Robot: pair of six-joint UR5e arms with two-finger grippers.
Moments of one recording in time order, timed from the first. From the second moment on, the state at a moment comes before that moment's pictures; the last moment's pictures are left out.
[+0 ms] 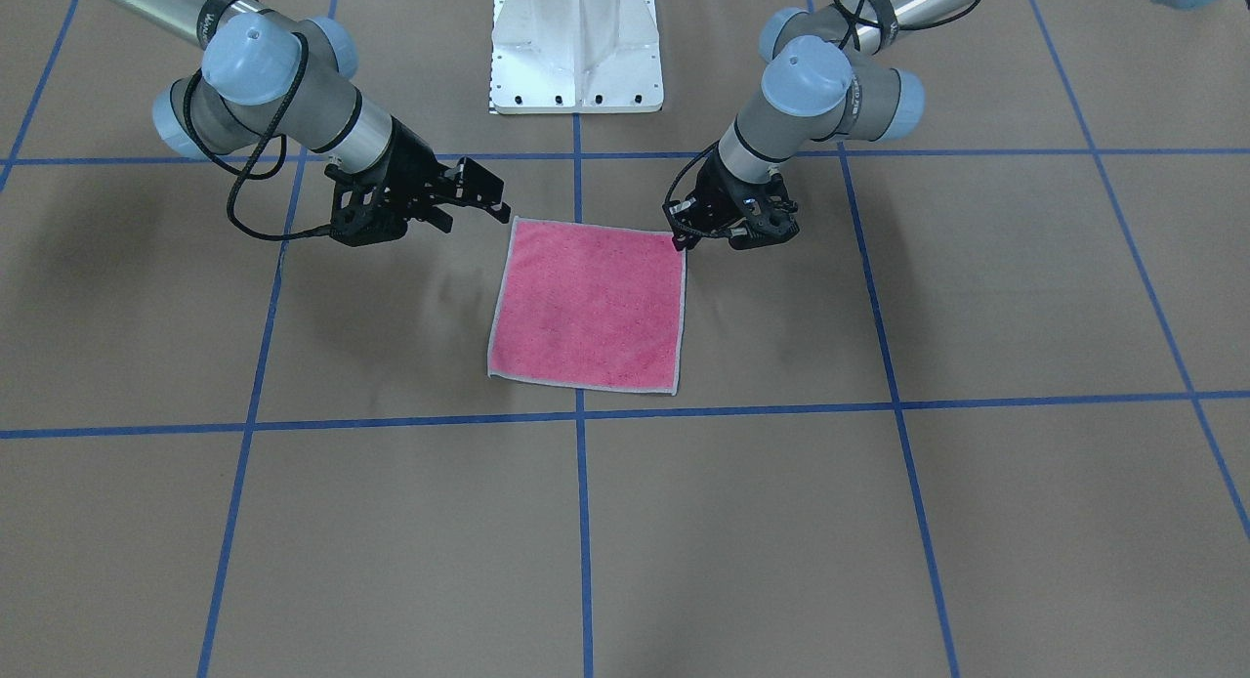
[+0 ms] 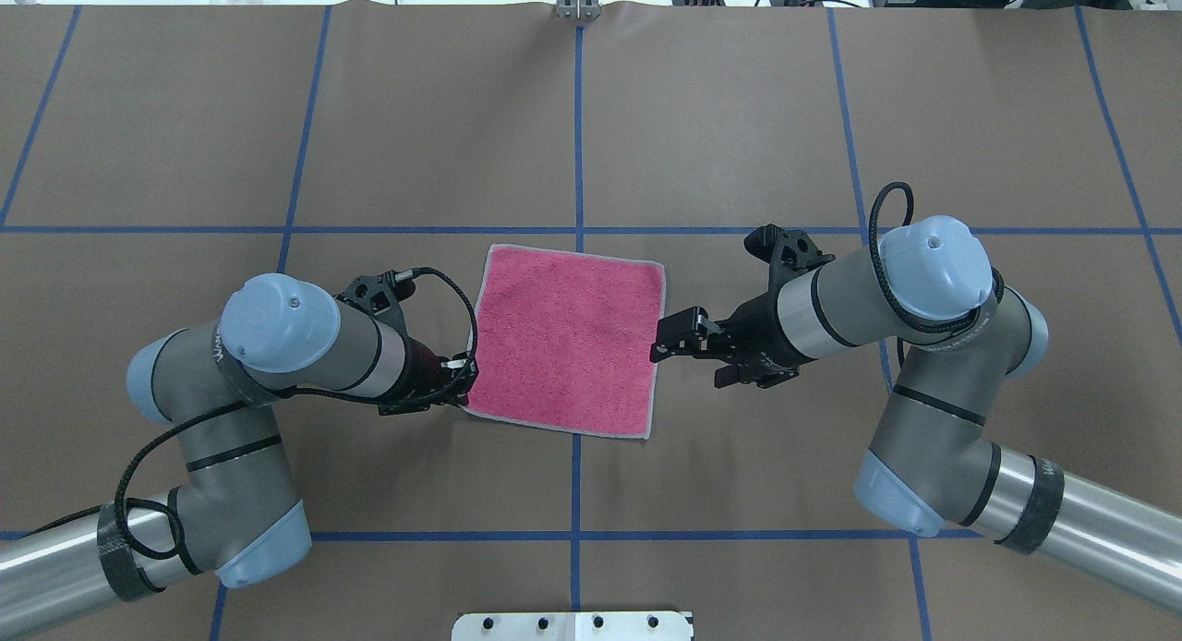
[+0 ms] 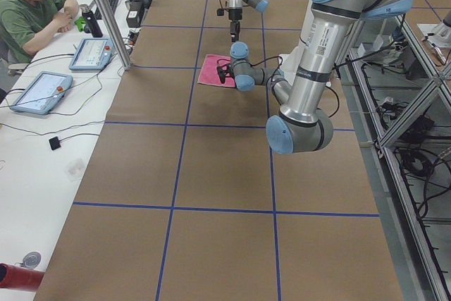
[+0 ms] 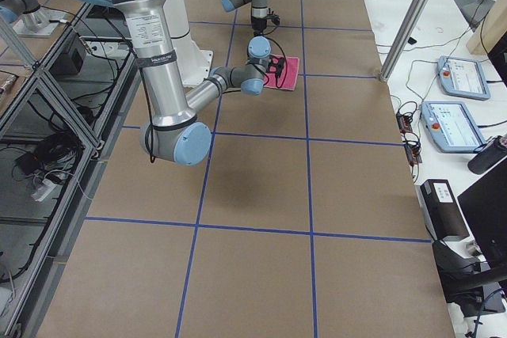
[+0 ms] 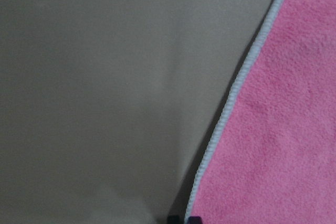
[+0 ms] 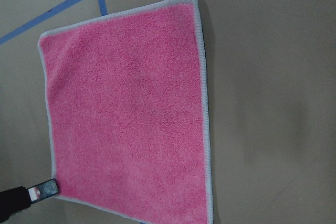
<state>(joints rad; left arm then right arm) -0.46 -1.98 -1.68 -2.13 -1.95 -1.67 0.56 -1.23 1.73 -0.81 2.11 1.60</state>
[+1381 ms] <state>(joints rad) -0.47 -1.98 -1.69 -2.13 -1.95 -1.67 0.40 -1.22 1.72 -0.87 1.95 1.75</state>
